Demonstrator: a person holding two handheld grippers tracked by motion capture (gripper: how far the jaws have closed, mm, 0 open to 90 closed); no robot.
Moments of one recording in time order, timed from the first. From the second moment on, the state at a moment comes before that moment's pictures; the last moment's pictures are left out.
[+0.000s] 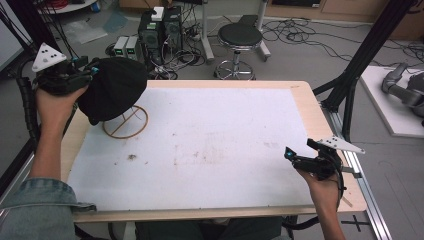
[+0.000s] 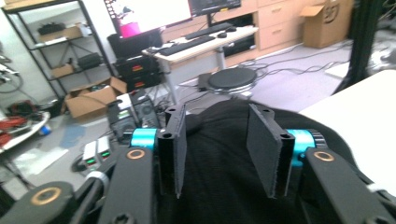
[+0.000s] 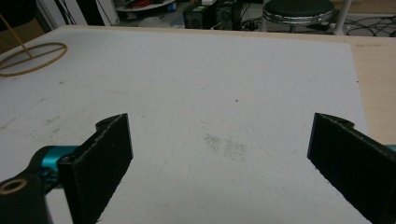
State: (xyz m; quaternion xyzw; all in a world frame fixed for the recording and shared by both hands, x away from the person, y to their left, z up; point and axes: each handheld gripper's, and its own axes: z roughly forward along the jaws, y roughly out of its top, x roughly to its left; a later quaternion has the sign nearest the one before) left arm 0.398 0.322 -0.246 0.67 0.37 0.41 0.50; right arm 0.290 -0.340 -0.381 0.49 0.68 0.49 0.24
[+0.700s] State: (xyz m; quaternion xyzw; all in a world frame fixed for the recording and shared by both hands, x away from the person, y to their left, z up) left arm 0.354 0.301 -0.260 0.68 0.35 0.37 0.53; right arm 0.299 -0.332 -0.382 0.48 0.69 0.49 0.24
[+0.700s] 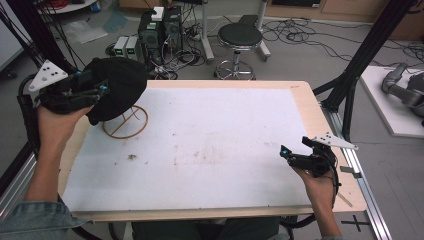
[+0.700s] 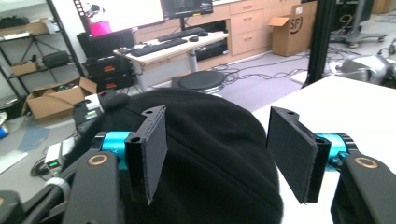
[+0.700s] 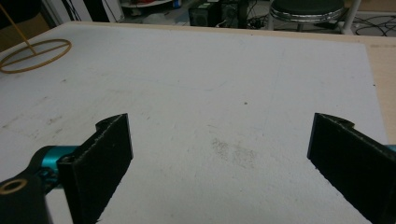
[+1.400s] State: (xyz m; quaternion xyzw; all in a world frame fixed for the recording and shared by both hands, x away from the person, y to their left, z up) left arm 0.322 0.292 -0.325 0.68 0.35 0.35 0.54; right arm 0.309 -0.322 -0.383 0.47 0.70 0.49 0.24
